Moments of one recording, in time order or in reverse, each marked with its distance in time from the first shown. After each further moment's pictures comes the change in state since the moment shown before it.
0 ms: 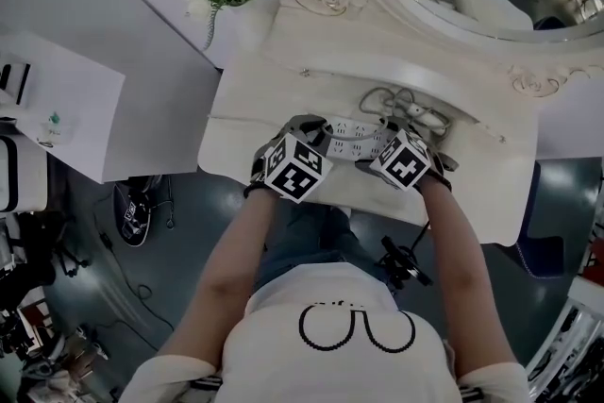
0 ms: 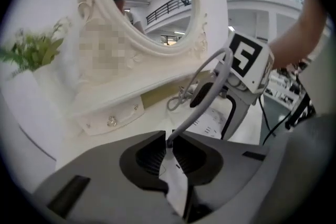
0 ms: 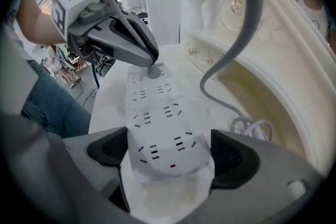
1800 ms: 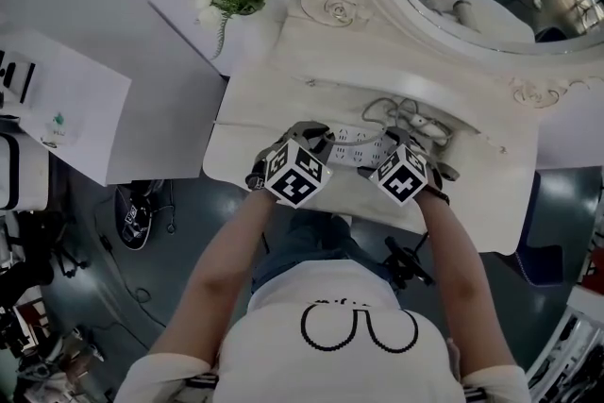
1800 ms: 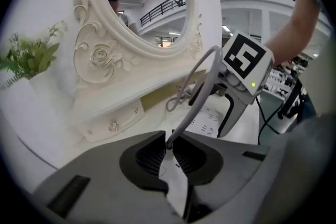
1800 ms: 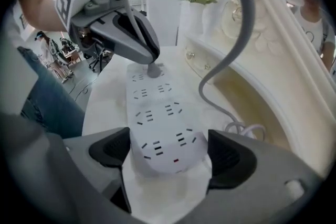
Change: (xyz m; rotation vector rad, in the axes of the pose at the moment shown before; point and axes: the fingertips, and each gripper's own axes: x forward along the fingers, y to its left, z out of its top) left arm -0.005 0.004 0.003 0.044 -0.007 -0.034; right arm -0.002 -0.003 0.004 -0.023 -0.002 -0.092
